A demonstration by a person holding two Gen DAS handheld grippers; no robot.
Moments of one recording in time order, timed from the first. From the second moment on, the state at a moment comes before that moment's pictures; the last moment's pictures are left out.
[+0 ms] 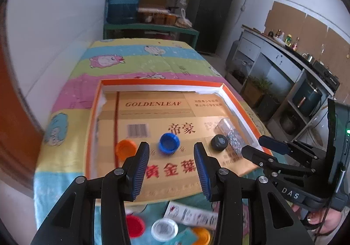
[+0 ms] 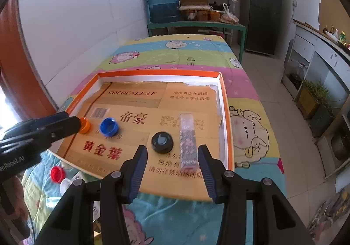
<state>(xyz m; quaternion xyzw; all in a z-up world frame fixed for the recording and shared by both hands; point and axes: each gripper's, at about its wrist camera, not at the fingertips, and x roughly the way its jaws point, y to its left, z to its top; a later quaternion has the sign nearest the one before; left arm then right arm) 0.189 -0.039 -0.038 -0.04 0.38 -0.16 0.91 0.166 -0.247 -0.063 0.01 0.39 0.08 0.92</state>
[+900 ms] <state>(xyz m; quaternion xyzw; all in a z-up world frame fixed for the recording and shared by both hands) 0.103 -0.022 -0.100 0.13 0.42 -0.34 0.83 0.078 -0.219 -0.072 0.02 0.42 0.09 0.90</state>
